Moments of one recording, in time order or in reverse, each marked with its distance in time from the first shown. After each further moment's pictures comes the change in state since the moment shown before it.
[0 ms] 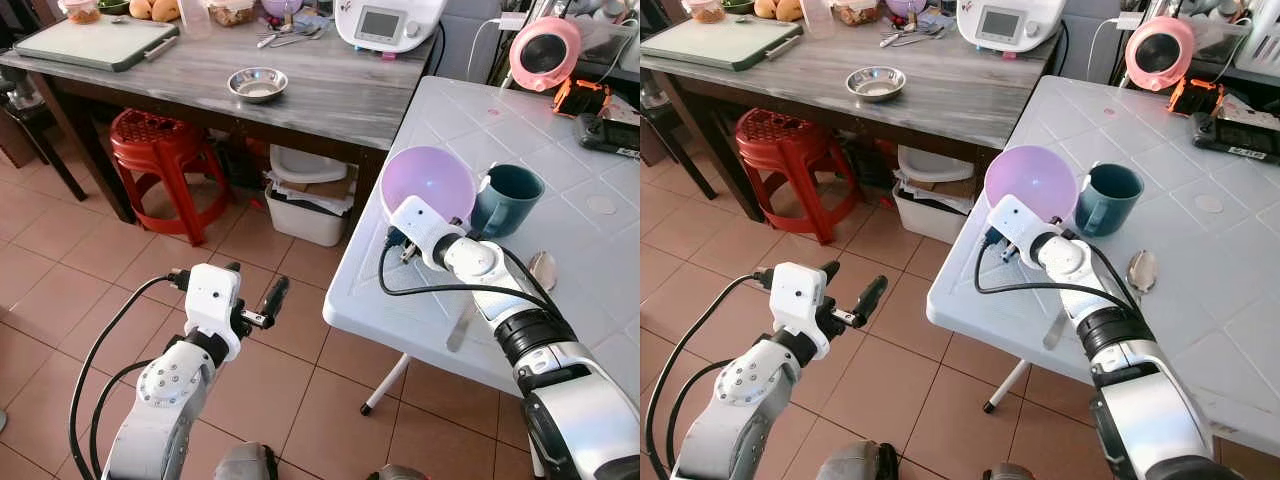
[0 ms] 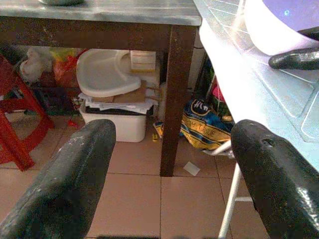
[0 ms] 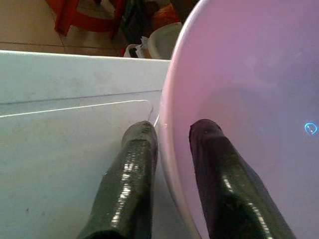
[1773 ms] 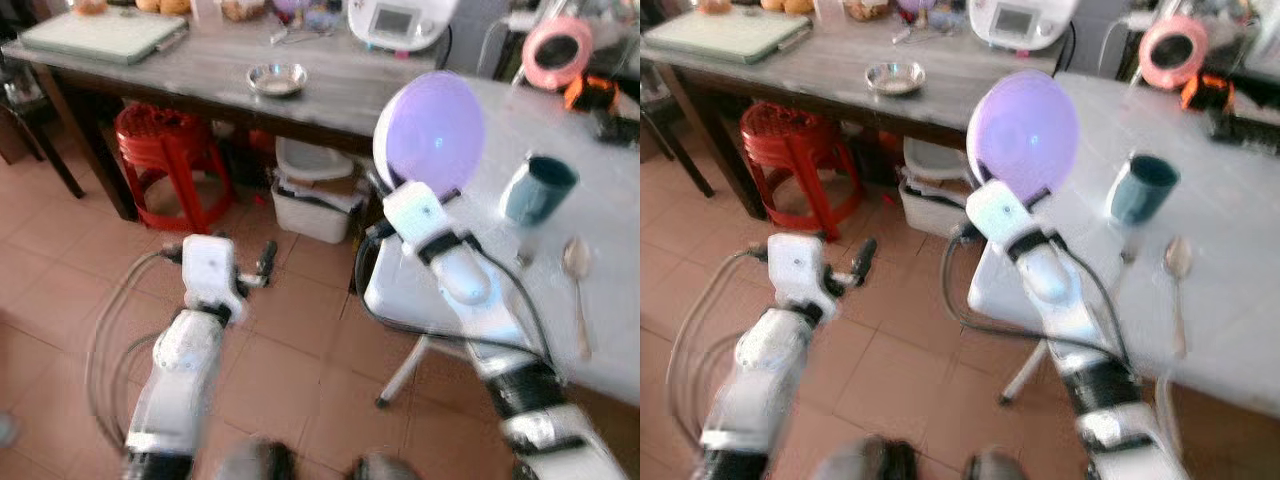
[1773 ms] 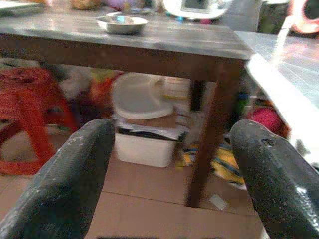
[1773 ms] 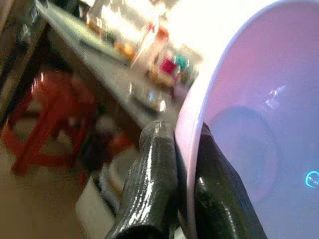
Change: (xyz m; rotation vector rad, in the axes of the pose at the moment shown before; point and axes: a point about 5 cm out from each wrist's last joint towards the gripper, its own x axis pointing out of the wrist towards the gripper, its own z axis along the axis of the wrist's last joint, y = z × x) left arm 0.035 0.003 0.006 -0.039 -0.121 0.146; right arm -0.043 0.022 0.053 0.059 -0.509 -0.284
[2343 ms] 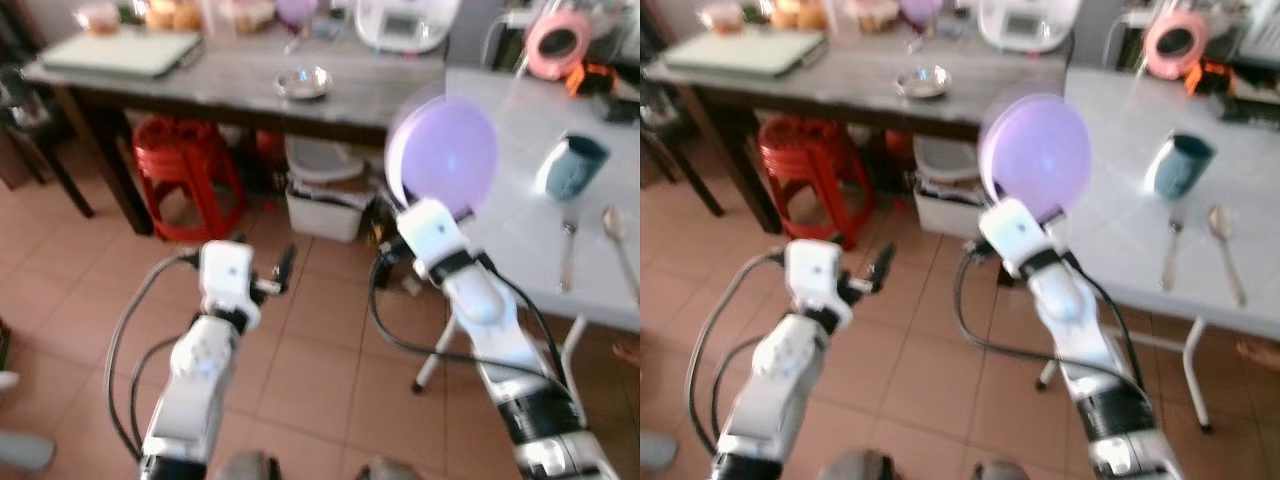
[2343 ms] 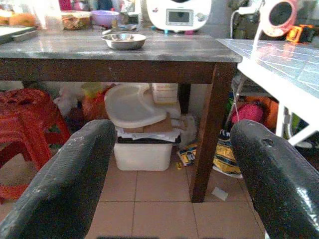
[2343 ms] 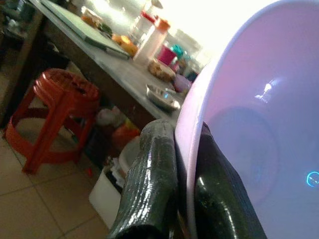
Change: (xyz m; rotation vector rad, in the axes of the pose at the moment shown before) left arm -0.001 -0.009 0.001 0.046 -0.034 -0.041; right arm -0.016 0.004 -0.004 0.036 0.028 -0.011
